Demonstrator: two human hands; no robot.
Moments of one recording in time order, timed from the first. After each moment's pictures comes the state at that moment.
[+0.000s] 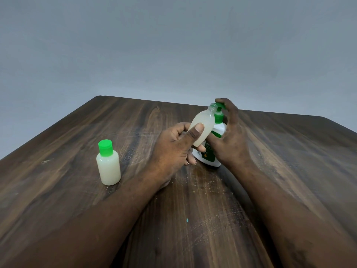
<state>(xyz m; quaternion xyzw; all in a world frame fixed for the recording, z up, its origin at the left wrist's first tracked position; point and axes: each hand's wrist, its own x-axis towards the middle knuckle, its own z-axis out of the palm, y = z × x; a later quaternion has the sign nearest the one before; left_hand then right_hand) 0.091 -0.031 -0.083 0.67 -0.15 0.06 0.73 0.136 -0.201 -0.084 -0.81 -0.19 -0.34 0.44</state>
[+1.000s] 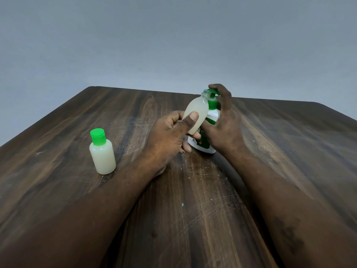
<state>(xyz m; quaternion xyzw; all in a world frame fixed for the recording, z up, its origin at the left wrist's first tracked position) 0.092 -0.032 -0.087 0.68 -0.15 0.07 0.71 0.140 -0.202 -0.086 -0.81 -0.19 -0.35 0.42</state>
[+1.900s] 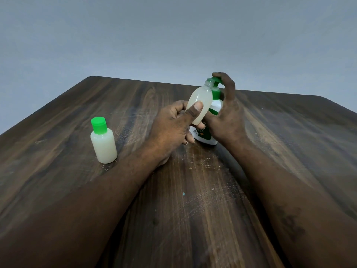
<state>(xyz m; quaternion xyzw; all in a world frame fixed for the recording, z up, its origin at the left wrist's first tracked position) 0.092 -0.034 -0.087 0.69 -0.15 0.07 0.70 0.138 -0.201 -0.085 -0.82 -0.18 -0.36 0.41</state>
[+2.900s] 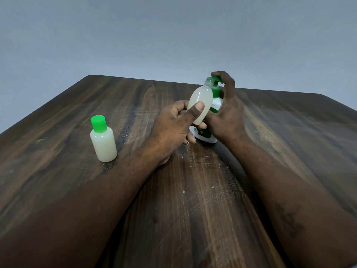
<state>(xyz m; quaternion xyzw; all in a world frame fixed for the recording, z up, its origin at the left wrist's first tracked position) 0.092 -0.036 -0.089 0.69 -0.15 0.06 0.70 0.137 -0.199 -0.085 -0.82 -0.17 -0.36 0.41</state>
